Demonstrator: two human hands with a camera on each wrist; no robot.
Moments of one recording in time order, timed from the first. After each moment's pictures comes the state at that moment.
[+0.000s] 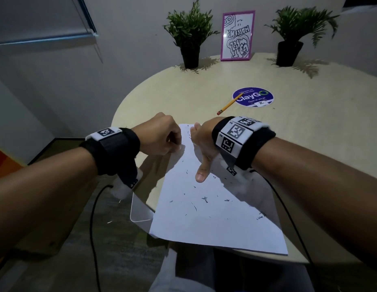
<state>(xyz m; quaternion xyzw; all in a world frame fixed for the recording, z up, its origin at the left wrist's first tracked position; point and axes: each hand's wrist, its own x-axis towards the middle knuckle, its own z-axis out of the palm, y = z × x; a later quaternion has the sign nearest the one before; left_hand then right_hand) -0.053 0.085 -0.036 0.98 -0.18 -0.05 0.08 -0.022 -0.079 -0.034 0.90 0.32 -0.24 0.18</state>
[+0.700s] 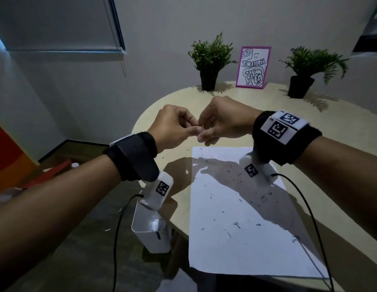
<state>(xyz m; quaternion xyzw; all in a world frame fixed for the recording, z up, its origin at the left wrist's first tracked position) -0.065 0.081 -0.008 0.89 -0.03 0.13 0.43 -0.024 -0.096 0.037 0.88 0.39 -0.11 -0.25</state>
